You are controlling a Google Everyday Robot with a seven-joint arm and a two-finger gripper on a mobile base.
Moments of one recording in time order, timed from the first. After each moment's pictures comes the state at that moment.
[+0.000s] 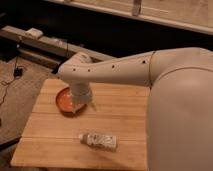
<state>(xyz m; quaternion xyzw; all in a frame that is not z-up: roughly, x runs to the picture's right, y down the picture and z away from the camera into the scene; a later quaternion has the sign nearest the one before) -0.104 0.104 0.703 -0.26 0.23 0.64 0.68</state>
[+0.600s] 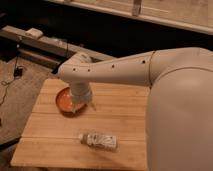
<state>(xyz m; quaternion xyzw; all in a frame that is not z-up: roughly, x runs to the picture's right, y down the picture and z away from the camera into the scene) -0.103 0.103 0.704 -0.26 0.24 0.64 0.68</state>
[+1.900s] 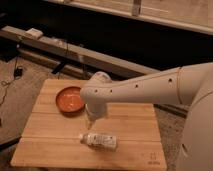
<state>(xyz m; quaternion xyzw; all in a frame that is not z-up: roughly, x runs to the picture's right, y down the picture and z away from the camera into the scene) -0.043 0.174 0.710 -0.31 0.14 0.46 0.82</state>
